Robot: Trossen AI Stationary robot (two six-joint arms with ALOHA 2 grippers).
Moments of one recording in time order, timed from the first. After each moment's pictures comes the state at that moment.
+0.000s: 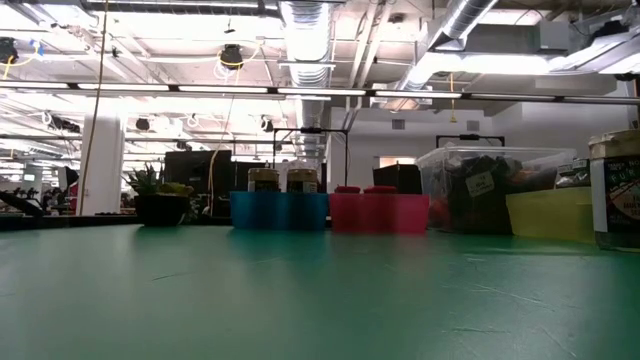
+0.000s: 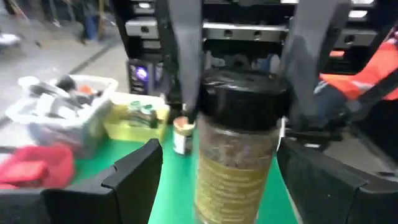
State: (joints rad) left arm -0.51 1.08 1.25 -0.32 -0.55 -0.21; right arm 0.30 1.90 2.13 -0.43 0.34 0.18
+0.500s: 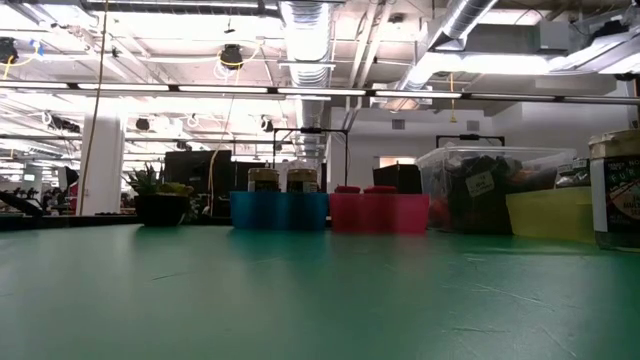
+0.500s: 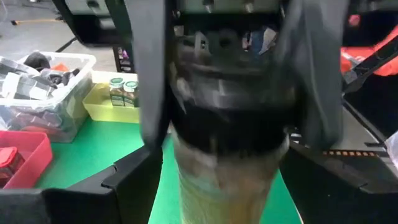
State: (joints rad) left arm -0.50 1.16 1.25 -0.33 -0.47 -0.23; right arm 0.31 1.92 2.11 -0.42 0.30 0.21
